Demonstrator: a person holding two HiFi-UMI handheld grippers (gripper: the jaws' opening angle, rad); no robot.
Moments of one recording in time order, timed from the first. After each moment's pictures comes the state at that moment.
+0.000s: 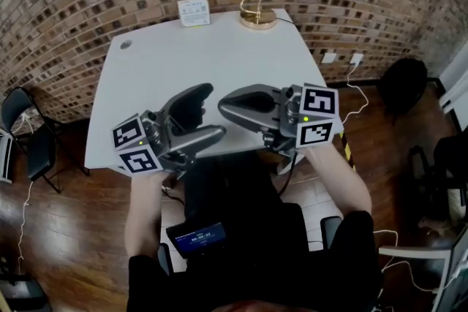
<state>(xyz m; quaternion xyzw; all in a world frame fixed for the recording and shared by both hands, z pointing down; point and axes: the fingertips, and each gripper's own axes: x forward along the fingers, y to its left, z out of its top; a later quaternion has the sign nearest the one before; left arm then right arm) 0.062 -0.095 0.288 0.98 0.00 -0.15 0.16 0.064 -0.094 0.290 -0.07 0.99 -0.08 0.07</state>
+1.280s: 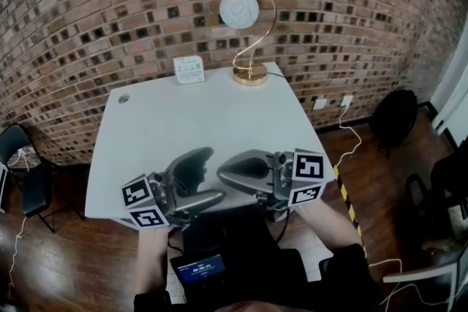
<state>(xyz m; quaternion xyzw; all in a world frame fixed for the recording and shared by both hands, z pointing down) 0.069 -0.095 0.294 0.98 0.02 -0.16 0.14 0.067 -0.087 0.290 -0.07 0.99 -0.04 0.11</state>
